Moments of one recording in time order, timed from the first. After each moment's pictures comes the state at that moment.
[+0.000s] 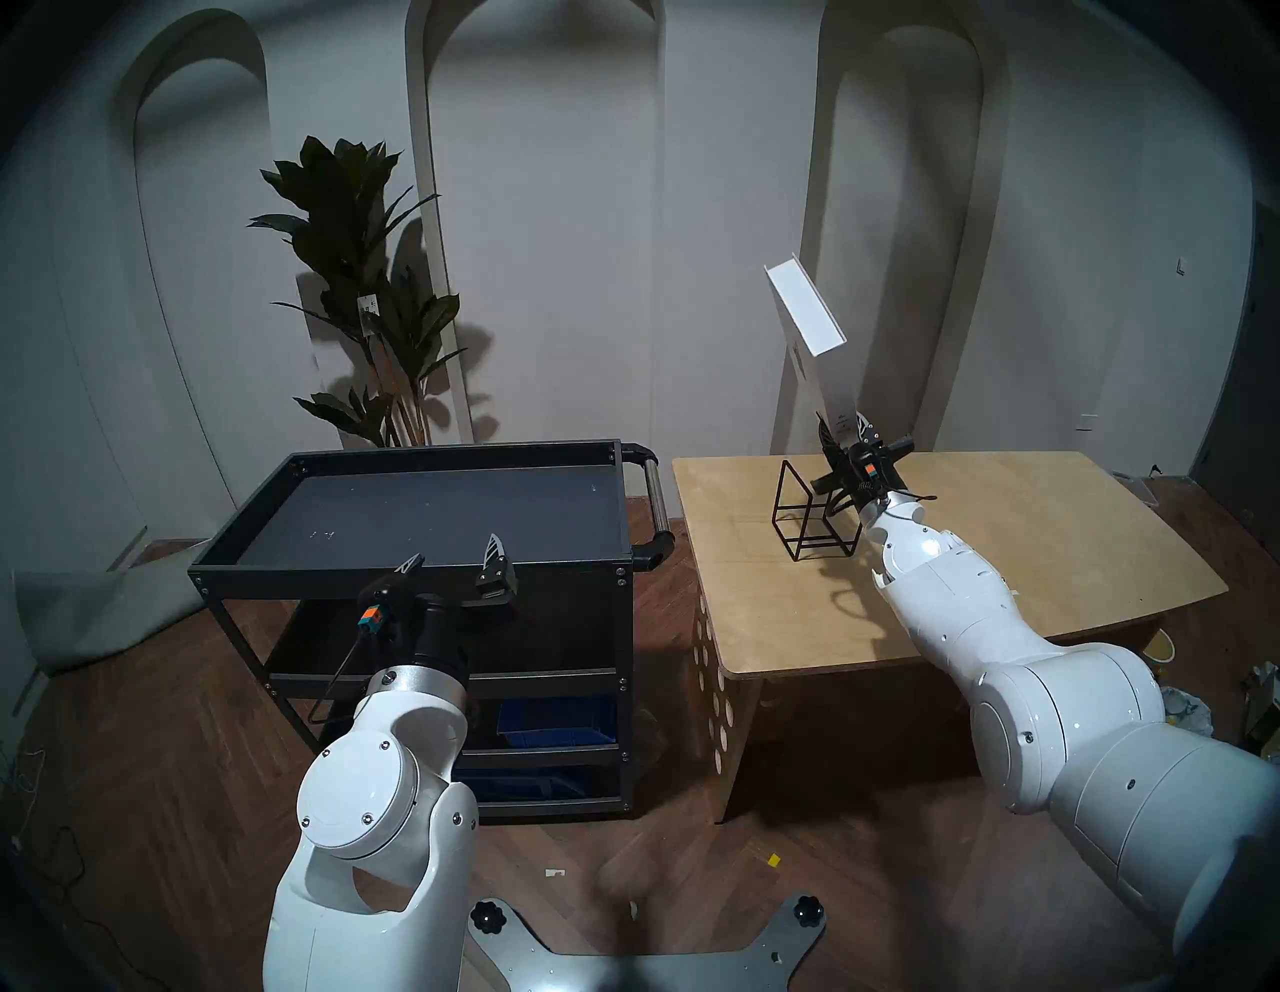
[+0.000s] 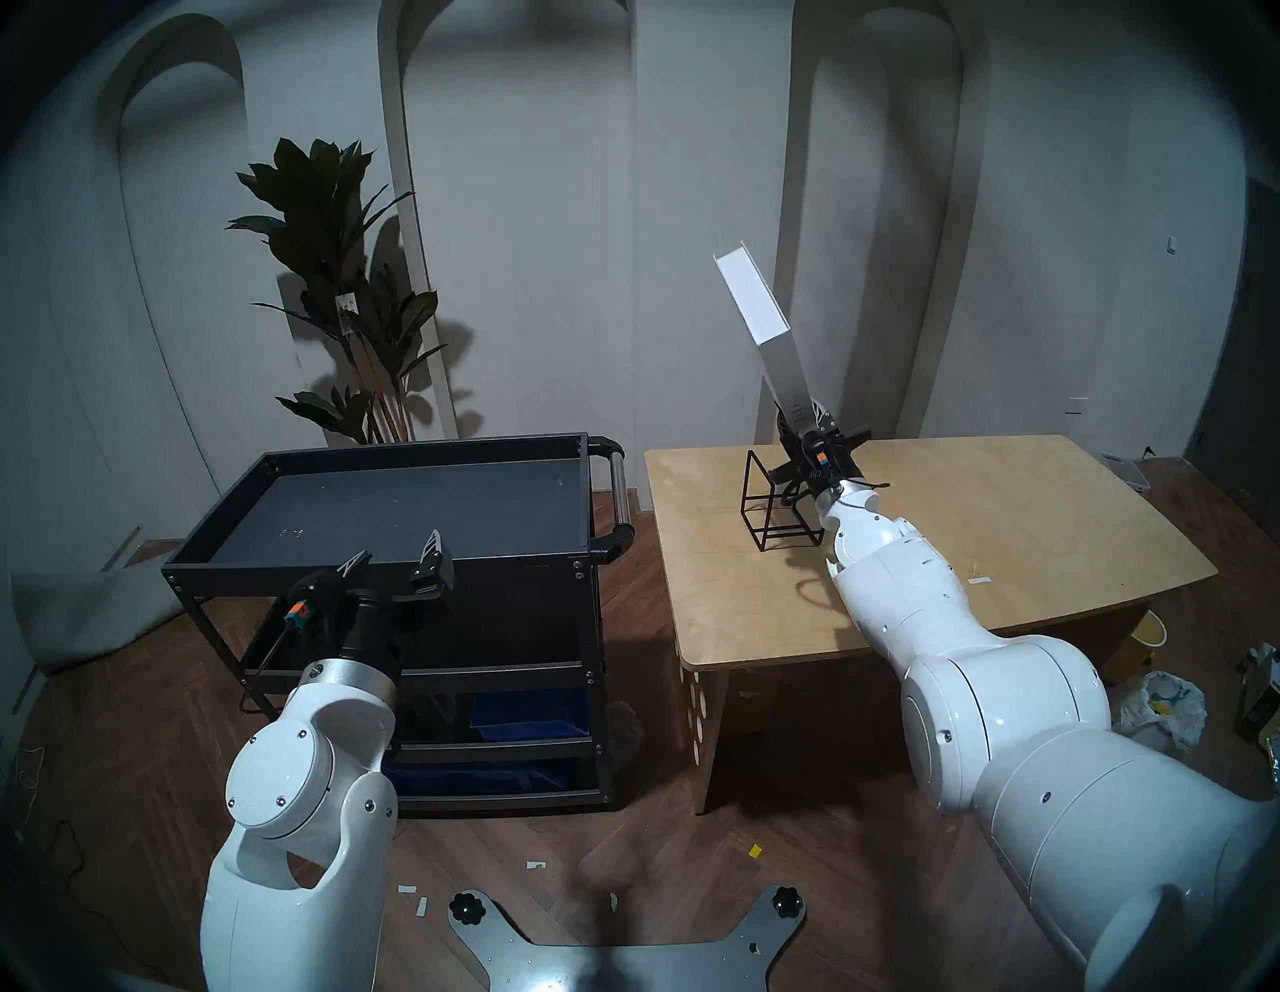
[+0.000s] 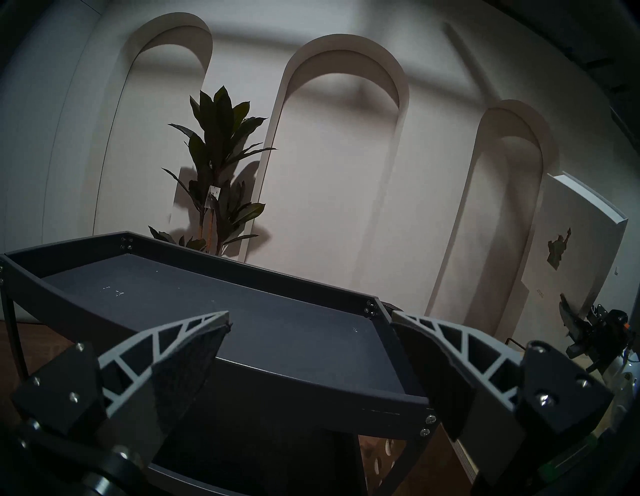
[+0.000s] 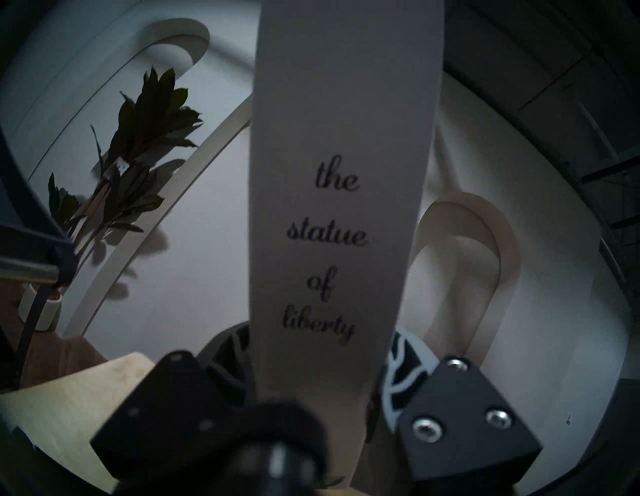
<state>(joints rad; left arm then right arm) 1.99 -1.57 -1.53 -2.23 -0.23 0.14 0.17 -0.70 -1.34 1.46 -0.43 -0.38 -0.76 -0.08</state>
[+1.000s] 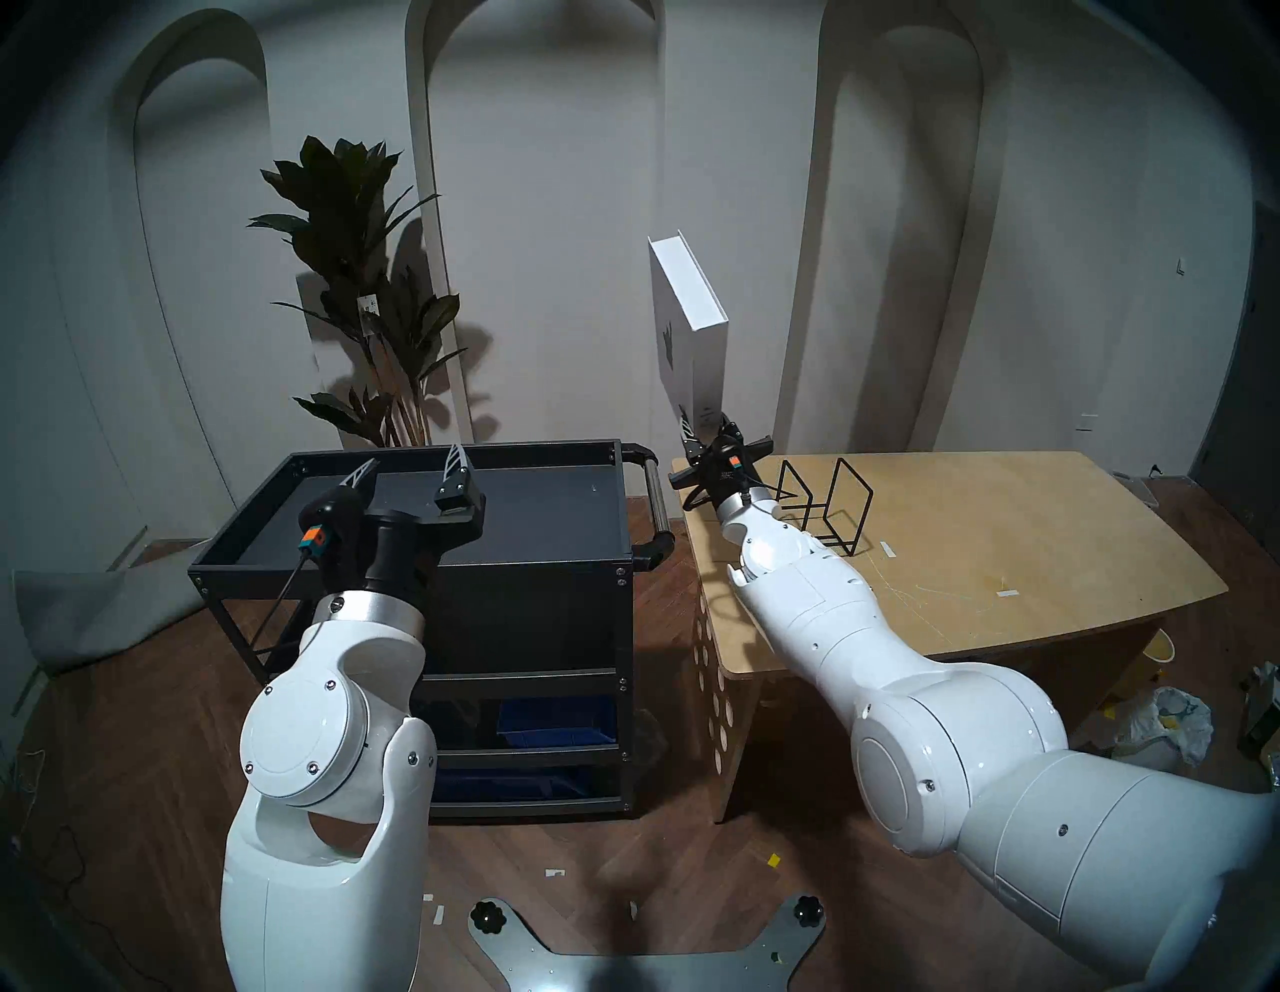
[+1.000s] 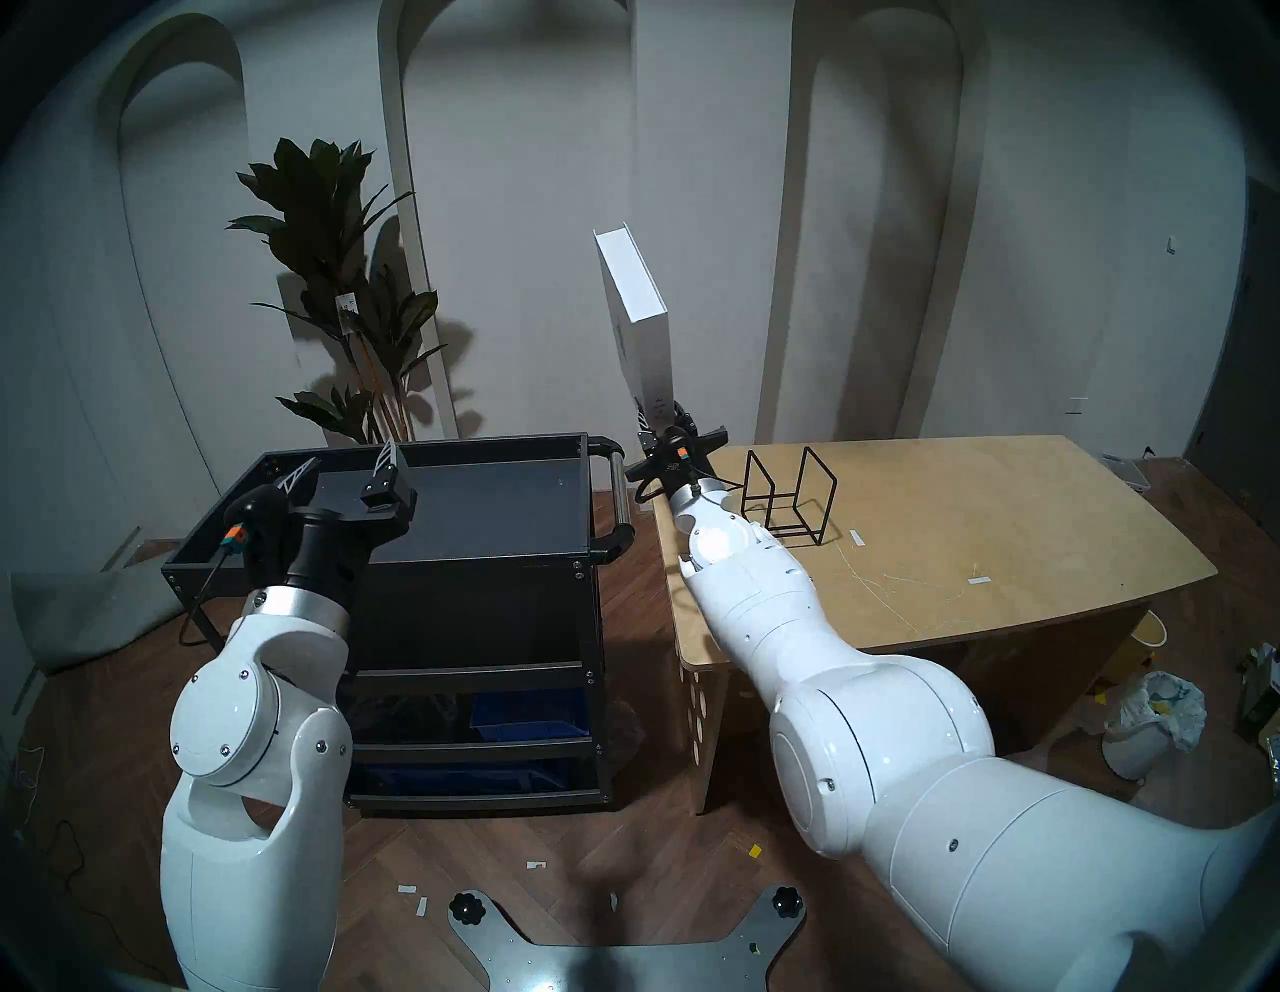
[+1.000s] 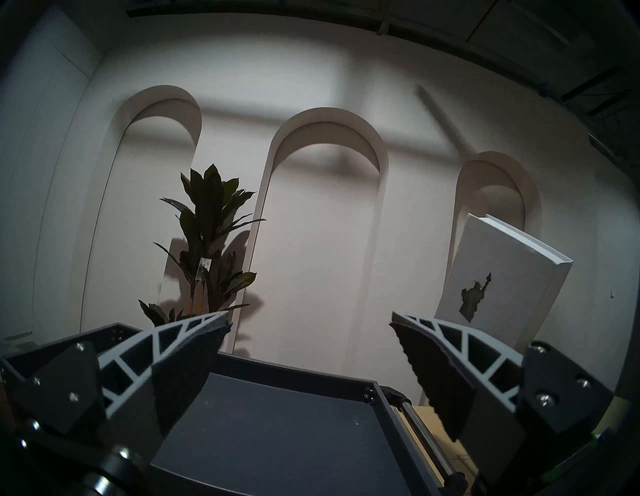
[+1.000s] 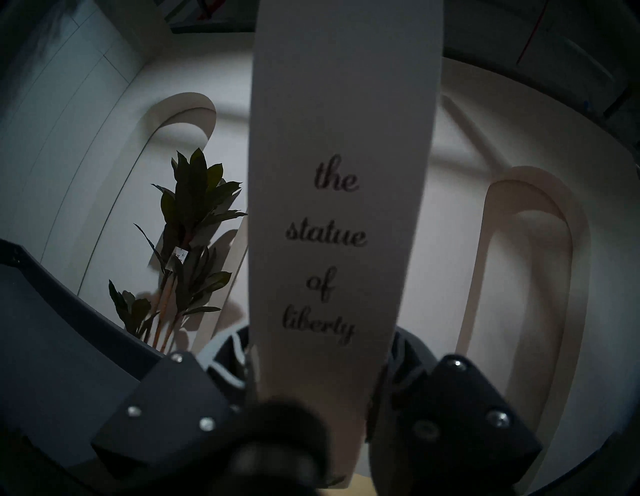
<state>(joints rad) 1.86 -1.52 -1.58 -2.31 -0.21 0.14 0.14 -0.74 -1.65 1.41 -0.49 -0.24 -0.64 -0.03</state>
